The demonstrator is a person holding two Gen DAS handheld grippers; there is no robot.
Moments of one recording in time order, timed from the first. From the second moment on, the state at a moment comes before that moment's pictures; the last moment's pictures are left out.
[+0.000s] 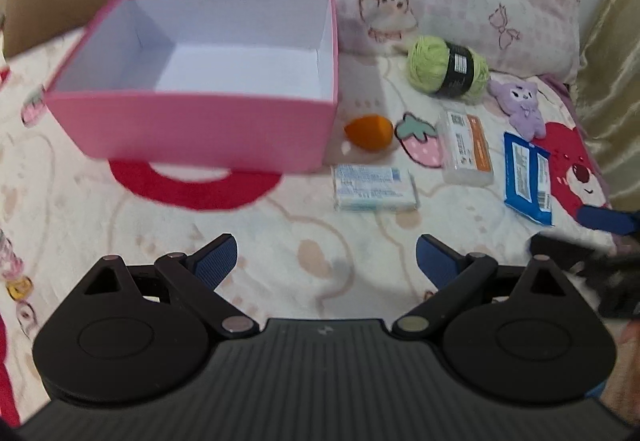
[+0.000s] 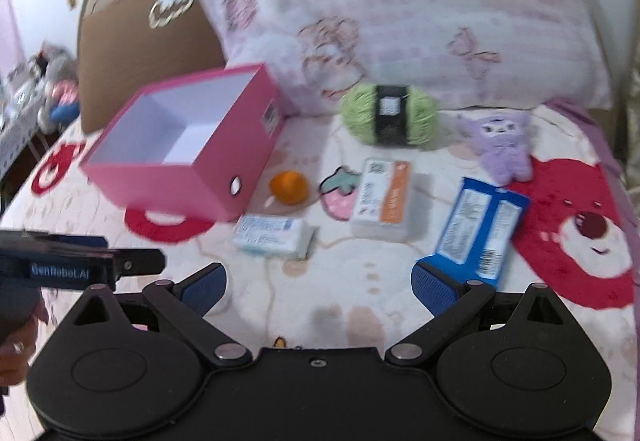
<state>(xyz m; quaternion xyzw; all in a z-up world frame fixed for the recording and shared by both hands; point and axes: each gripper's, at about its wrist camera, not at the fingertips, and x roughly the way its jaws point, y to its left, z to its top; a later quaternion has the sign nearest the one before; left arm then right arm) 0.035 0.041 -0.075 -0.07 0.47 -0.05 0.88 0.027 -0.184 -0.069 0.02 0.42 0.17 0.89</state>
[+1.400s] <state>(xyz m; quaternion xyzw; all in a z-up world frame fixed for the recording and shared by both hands) 0.115 0.025 -0.178 -0.13 0.44 -0.11 0.88 0.090 -0.109 -0.182 -0.07 0.35 0.24 0.90</state>
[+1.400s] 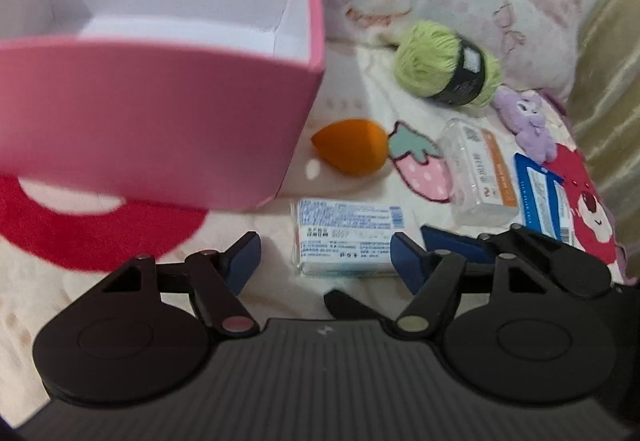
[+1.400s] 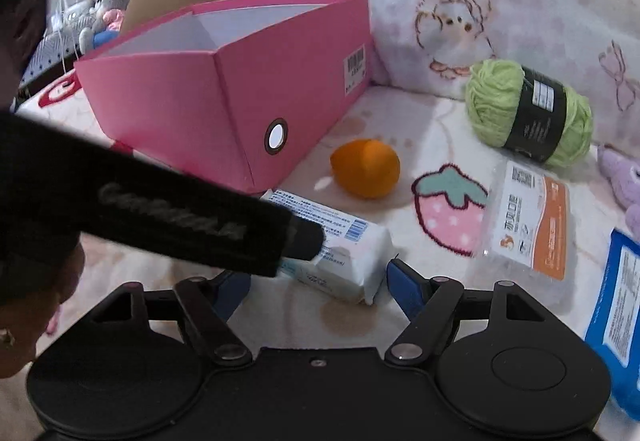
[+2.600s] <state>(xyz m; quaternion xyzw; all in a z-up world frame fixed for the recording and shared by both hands) 0.112 0.004 -0.172 -0.15 0.49 -0.08 0.86 0.087 -0.124 -0.186 -0.01 0.40 0.22 0.89</state>
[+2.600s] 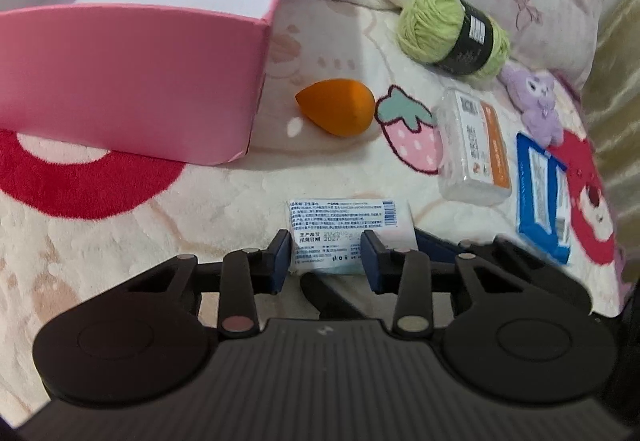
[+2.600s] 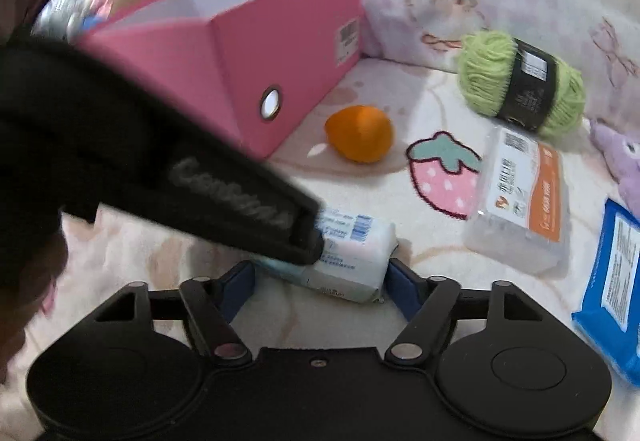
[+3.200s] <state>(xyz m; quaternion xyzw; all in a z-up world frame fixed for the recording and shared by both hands) 0.086 0.002 -0.137 -0.10 0.49 -0.07 0.86 0.072 -0.125 -0.163 0.02 0.41 0.26 0.87</state>
